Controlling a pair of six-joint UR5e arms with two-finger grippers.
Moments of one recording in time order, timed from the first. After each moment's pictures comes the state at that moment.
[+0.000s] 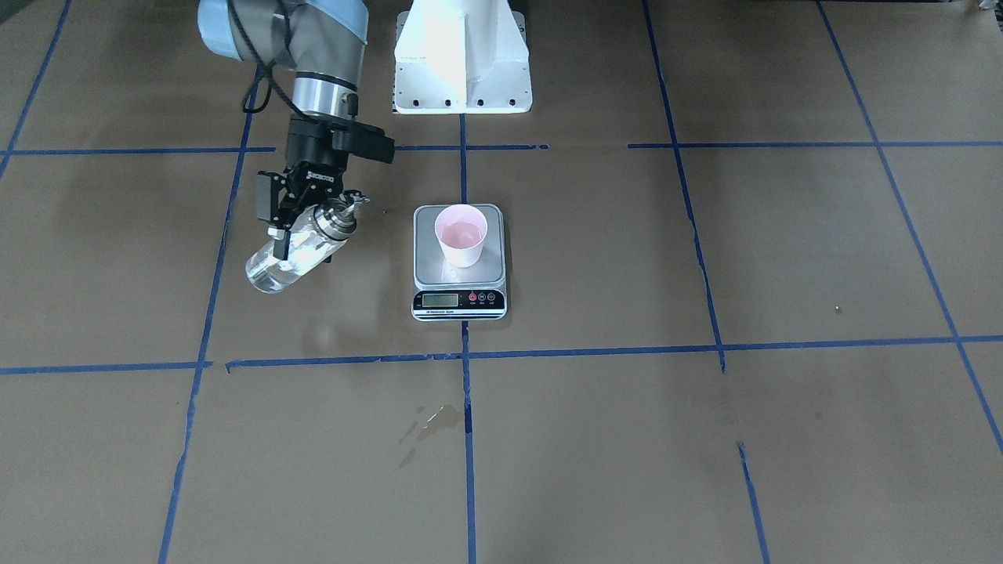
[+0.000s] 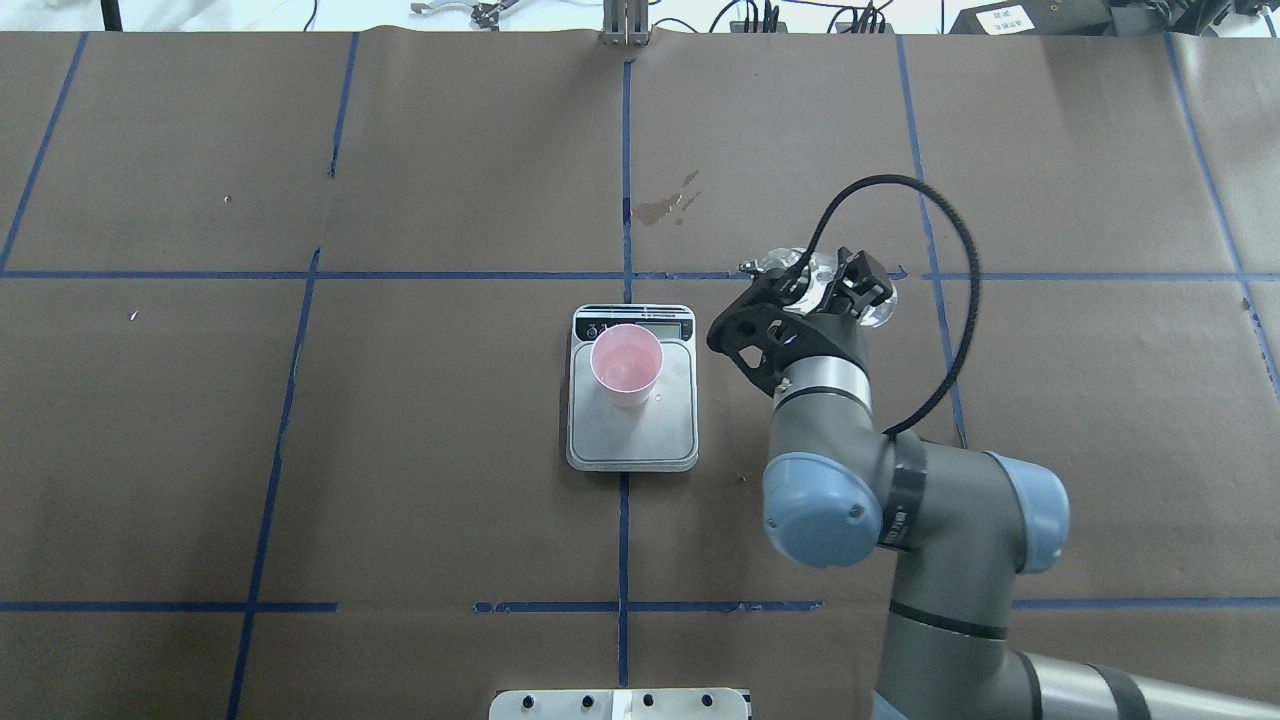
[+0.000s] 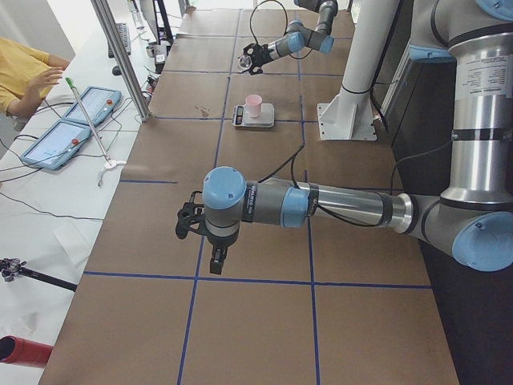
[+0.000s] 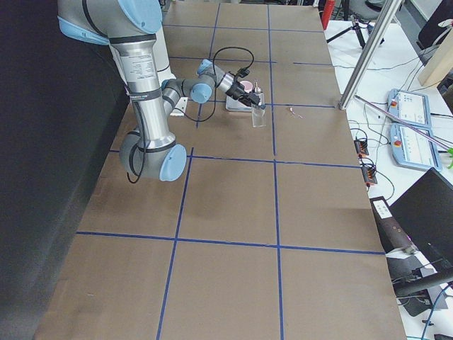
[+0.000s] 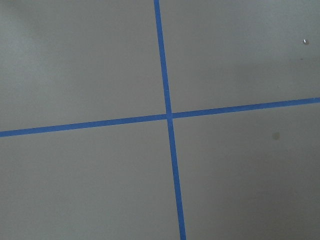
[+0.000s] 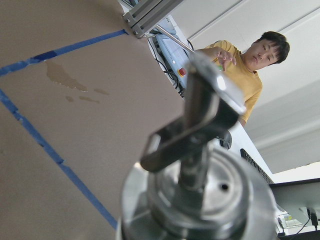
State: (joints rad) left arm -1.64 -1.51 -1.76 -1.57 -2.38 0.07; right arm 0.30 -1.13 1.88 -1.64 0.73 0.53
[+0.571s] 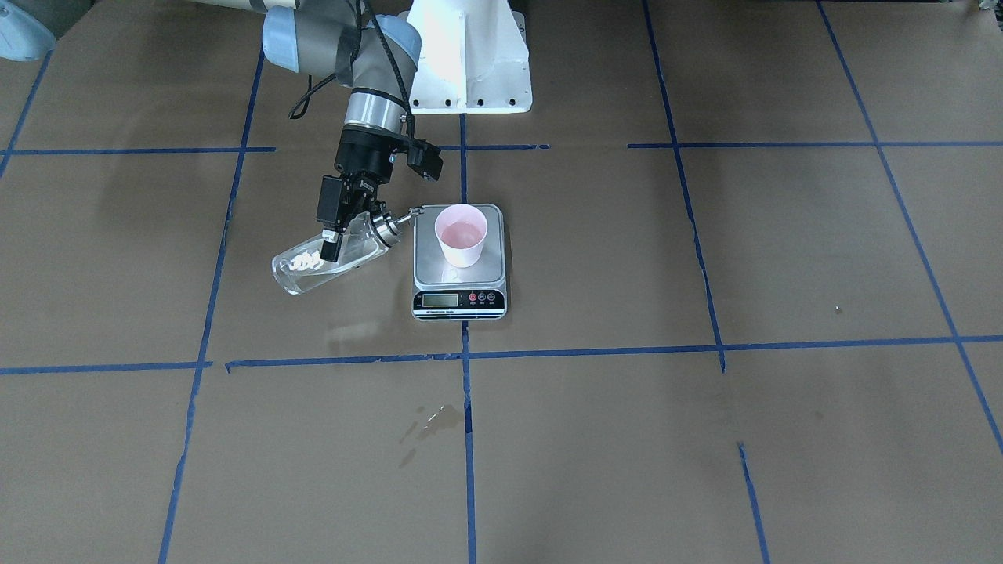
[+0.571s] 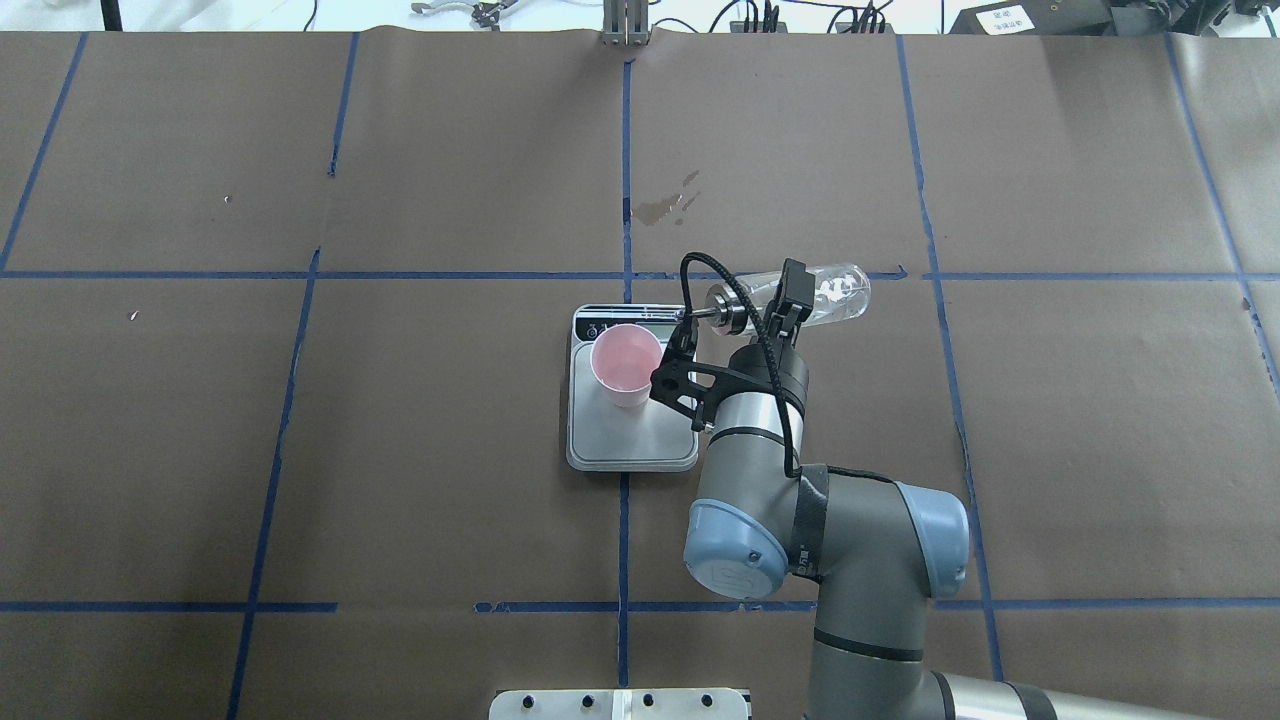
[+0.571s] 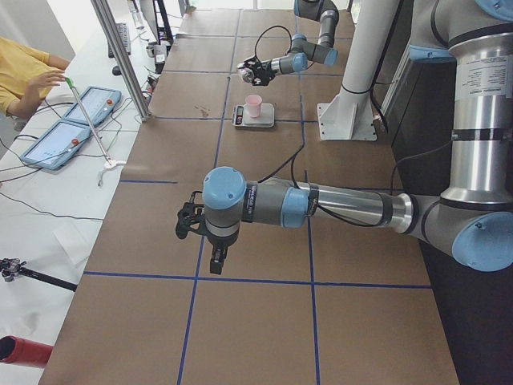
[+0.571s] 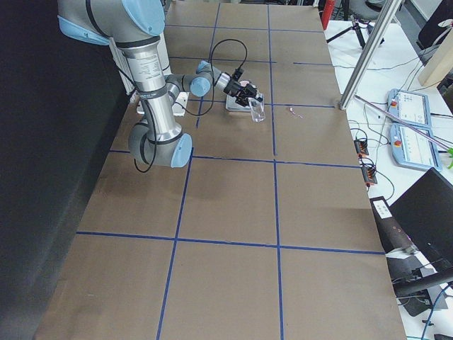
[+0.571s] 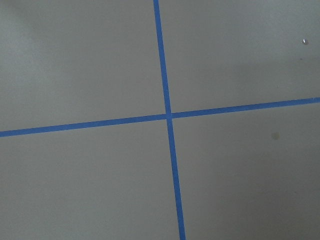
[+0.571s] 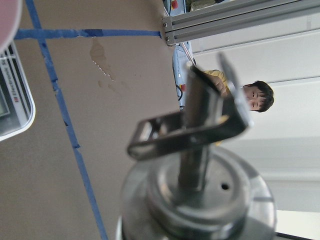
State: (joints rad) left arm -1.64 -1.51 -1.76 -1.57 -2.38 0.07; right arm 0.25 -1.05 1.77 -1.75 0.55 0.30
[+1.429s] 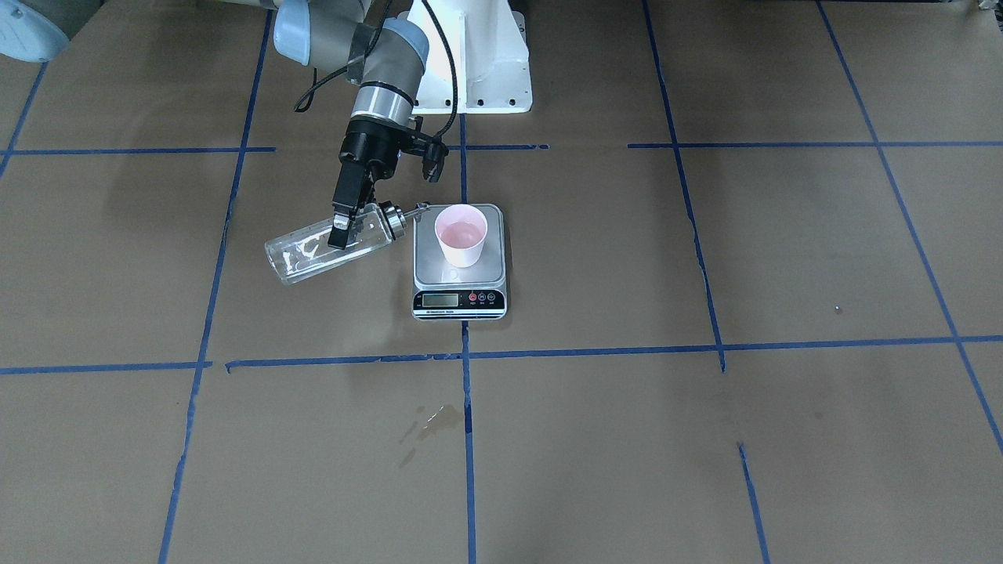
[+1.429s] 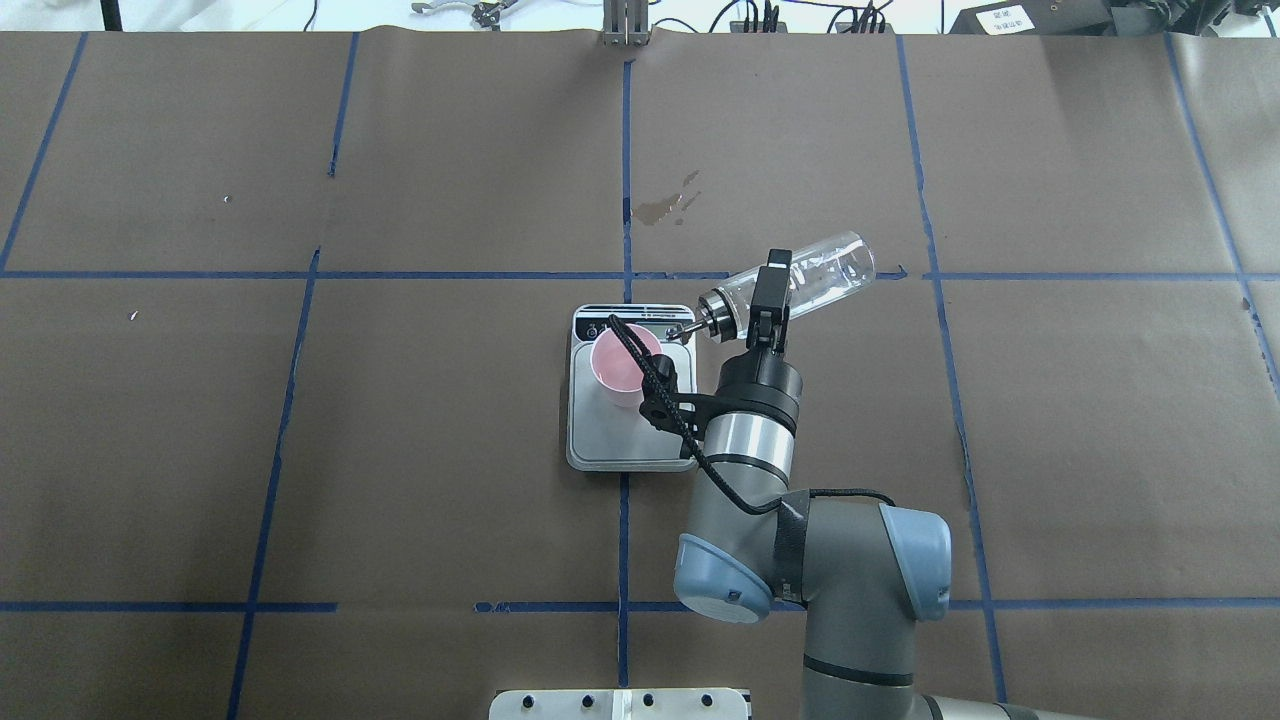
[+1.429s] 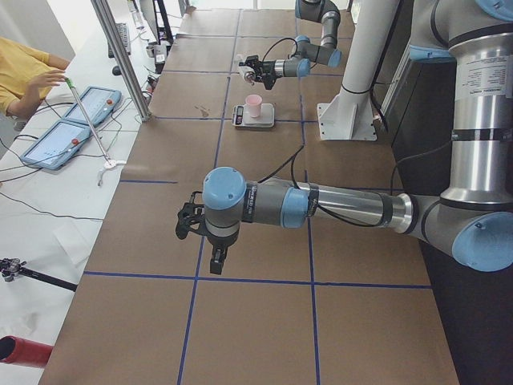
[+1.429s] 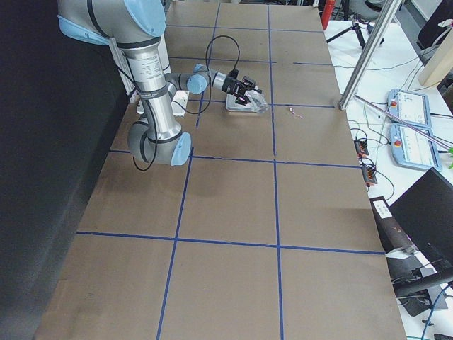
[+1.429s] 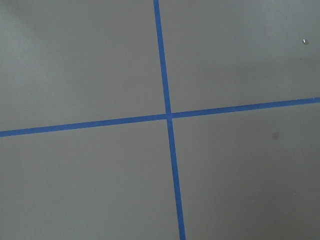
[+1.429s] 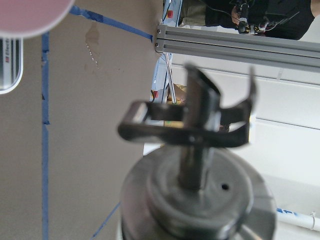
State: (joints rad) left arm -1.64 -1.51 -1.76 -1.57 -2.38 0.07; right arm 0.21 -1.05 1.77 -1.85 0.36 0.12
